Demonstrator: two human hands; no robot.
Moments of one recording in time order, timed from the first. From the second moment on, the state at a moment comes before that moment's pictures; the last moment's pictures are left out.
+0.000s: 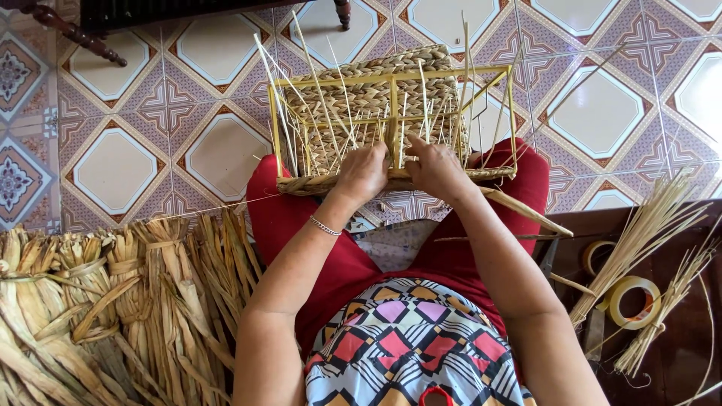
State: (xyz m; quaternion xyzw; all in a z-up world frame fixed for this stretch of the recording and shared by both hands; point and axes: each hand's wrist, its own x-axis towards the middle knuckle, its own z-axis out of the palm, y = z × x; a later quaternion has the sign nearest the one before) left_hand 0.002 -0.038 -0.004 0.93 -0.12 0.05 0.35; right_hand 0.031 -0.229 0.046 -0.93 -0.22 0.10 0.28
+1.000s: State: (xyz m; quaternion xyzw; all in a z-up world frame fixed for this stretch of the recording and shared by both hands) left_hand -0.029 -0.034 0.018 0.94 -0.21 0.12 0.25; right_hand -0.049 -0.241 0.045 -0.86 -0.14 -0.07 0.49
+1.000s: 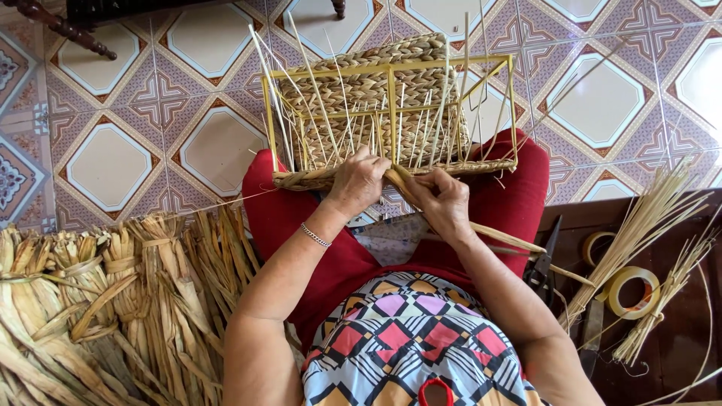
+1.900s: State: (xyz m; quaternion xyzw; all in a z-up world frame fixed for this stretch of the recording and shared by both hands) left_hand -0.018 -0.036 0.046 0.91 -0.30 0.08 0.25; right_hand -0.058 -0.281 0.135 -0.95 -0.23 -0.03 0.20
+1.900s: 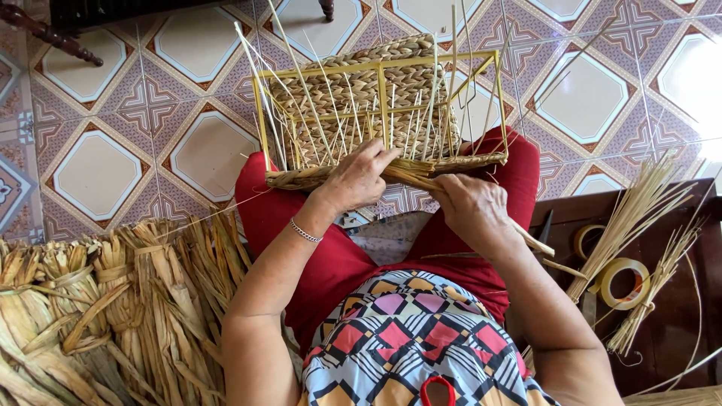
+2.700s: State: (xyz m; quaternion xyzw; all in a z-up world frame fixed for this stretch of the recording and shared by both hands) left_hand 0.000 -0.030 0.014 0.87 -0.25 -0.03 0.42; right_hand -0.086 -0.283 0.096 -0.91 -0.35 0.06 0.23
